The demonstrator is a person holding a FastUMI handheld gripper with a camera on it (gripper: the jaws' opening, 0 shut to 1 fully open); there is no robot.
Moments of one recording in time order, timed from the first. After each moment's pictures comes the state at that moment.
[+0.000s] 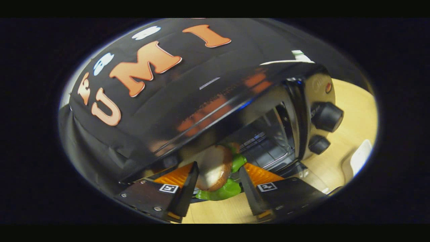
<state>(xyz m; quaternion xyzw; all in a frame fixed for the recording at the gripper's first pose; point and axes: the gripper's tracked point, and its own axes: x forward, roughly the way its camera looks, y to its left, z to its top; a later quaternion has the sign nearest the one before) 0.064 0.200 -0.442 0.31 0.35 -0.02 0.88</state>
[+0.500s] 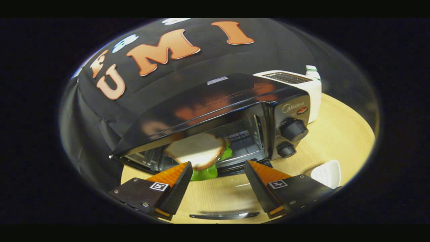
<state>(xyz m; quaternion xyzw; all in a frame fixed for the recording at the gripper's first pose) 0.005 0.175 -0.422 0.21 0.40 0.03 0.89</state>
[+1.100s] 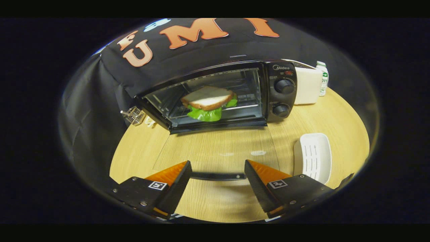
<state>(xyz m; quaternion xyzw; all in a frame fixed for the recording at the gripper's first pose) -0.140 0.181 -0.434 0.12 0.49 0.13 0.86</state>
